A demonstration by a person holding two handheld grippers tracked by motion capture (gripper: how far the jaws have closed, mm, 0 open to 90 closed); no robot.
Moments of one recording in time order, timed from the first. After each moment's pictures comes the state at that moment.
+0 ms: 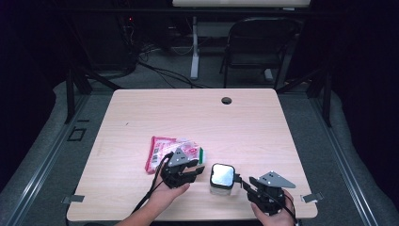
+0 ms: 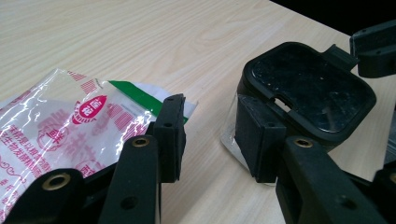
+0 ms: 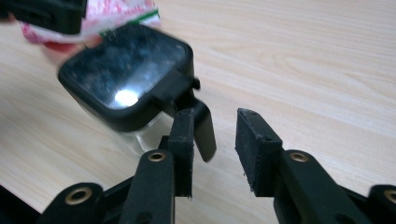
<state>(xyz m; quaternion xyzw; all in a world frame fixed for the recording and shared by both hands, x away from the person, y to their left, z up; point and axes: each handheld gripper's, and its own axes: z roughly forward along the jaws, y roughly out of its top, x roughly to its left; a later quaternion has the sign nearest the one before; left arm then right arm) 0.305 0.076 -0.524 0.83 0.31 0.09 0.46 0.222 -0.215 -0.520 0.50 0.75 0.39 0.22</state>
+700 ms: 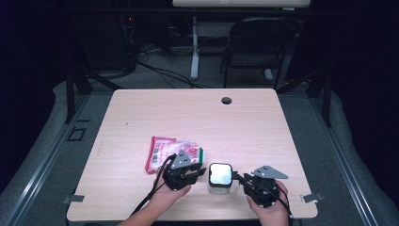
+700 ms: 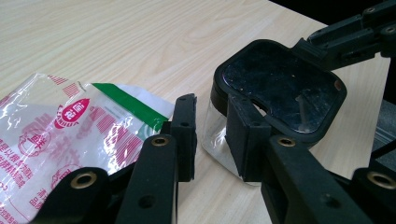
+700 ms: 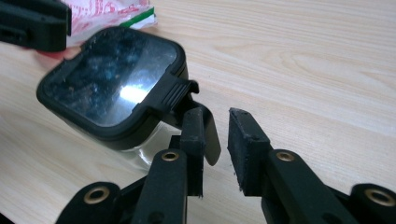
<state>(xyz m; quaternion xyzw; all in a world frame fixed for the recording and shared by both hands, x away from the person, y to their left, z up) 0.299 0.070 -0.522 0.83 0.29 0.09 0.46 0.242 -0.205 -0.523 0.51 0.74 0.38 0.20</state>
